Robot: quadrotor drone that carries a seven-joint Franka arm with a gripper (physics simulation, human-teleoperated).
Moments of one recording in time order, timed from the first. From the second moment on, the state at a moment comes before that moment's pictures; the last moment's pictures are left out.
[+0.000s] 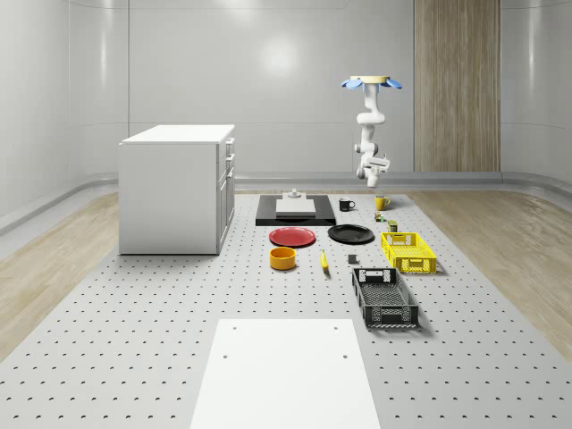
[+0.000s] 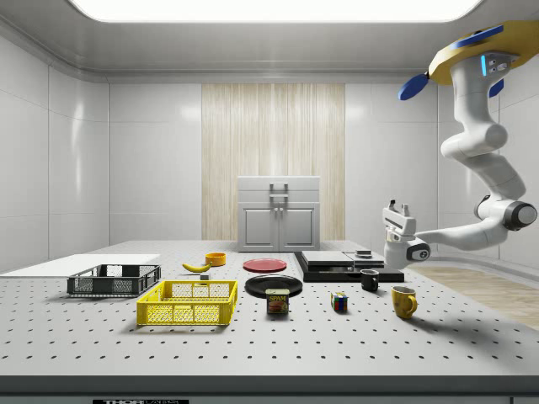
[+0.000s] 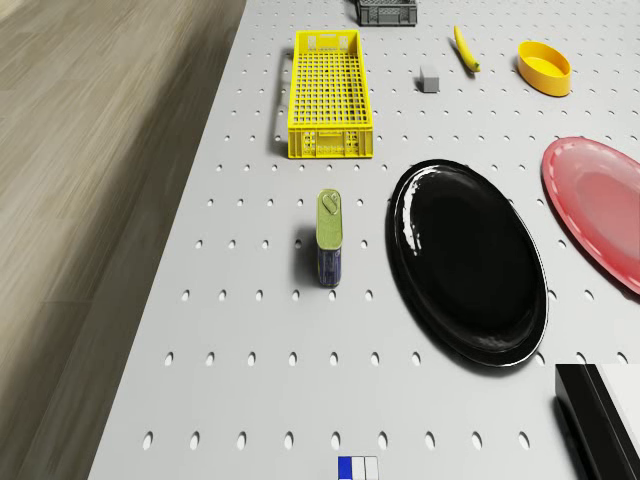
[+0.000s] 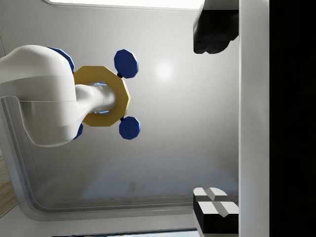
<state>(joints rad) -0.05 -0.73 0.13 -2.07 -0.17 1.39 0.80</state>
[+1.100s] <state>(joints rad) -0.76 -0.94 1.12 -2.85 -1.86 1.25 1.38</state>
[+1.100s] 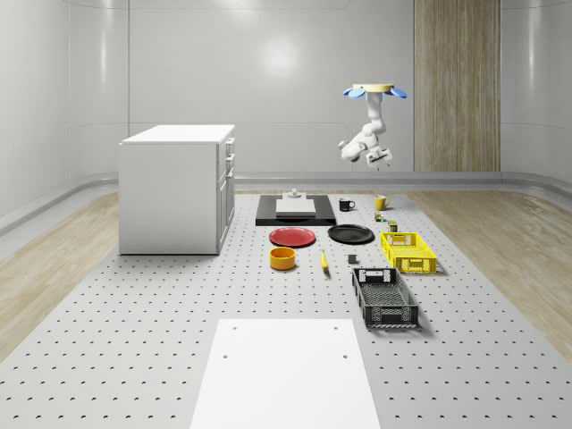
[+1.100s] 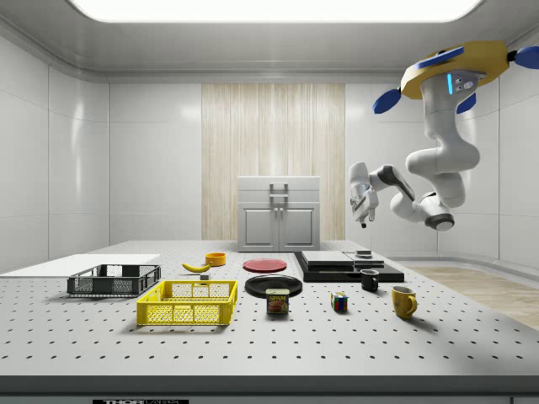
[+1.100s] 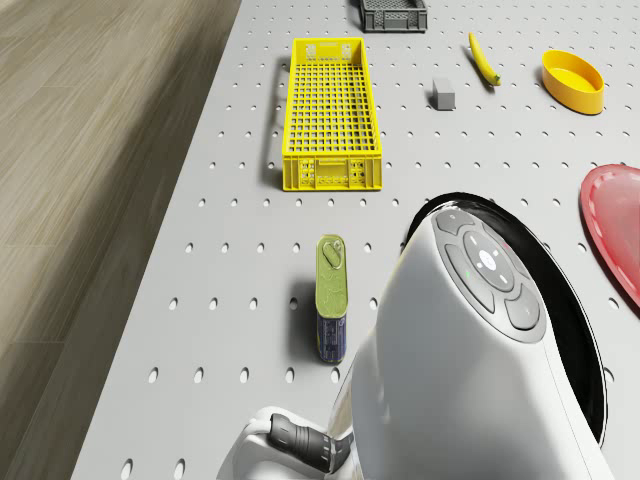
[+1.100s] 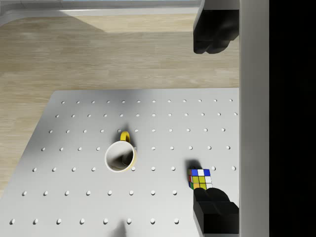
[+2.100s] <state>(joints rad) -1.05 -1.10 1.27 -2.89 -1.97 1.19 1.58</state>
